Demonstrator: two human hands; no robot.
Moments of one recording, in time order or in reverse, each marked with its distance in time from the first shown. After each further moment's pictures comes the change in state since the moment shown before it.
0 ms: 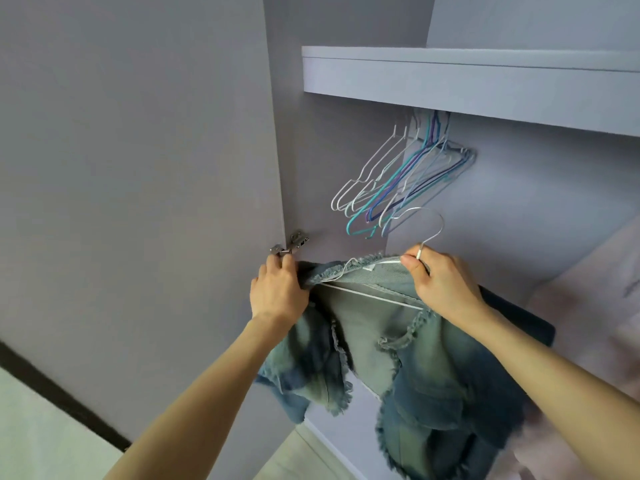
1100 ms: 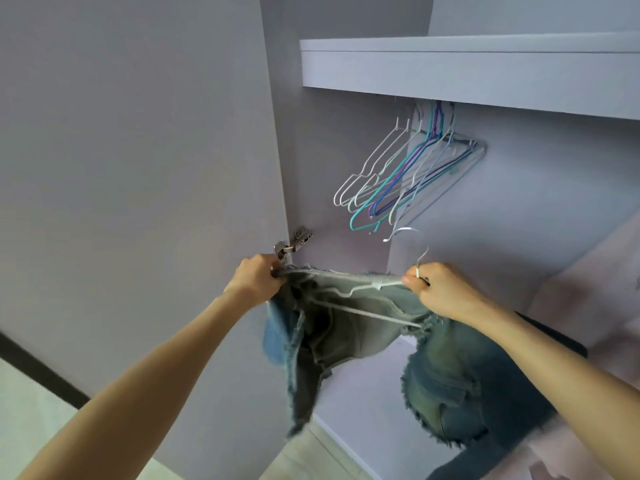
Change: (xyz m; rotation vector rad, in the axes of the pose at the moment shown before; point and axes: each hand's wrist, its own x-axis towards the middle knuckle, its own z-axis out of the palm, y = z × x) left_hand 0.029 -0.044 -0.020 -0.125 -0.188 0.011; right_hand -0.002 0.020 0.011 0.047 -0.434 0.131
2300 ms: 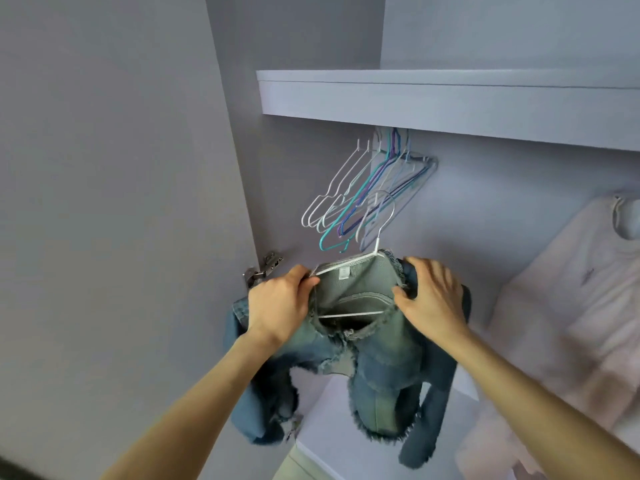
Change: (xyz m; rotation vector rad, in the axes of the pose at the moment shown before) left_hand -0.014 0.070 0.028 0.053 0.383 0.399; right_hand -0.005 0.015 0.010 -0.112 0.446 0.228
